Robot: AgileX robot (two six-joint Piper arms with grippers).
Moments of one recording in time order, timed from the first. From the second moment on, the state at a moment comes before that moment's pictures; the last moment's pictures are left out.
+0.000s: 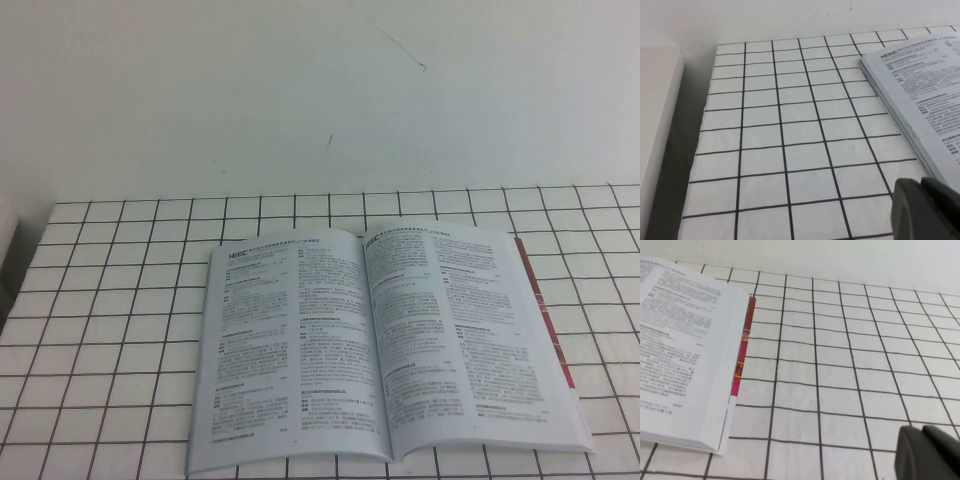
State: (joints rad) right arm -0.02 -0.01 0.02 -0.01 0.42 -0.13; left arm -0.10 -0.01 0.02 -0.08 0.37 0.03
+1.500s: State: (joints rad) right arm -0.02 -0.01 0.03 -0.01 -0.20 -0.11; left arm -0.10 -0.01 0.02 -0.02 -0.29 0.03
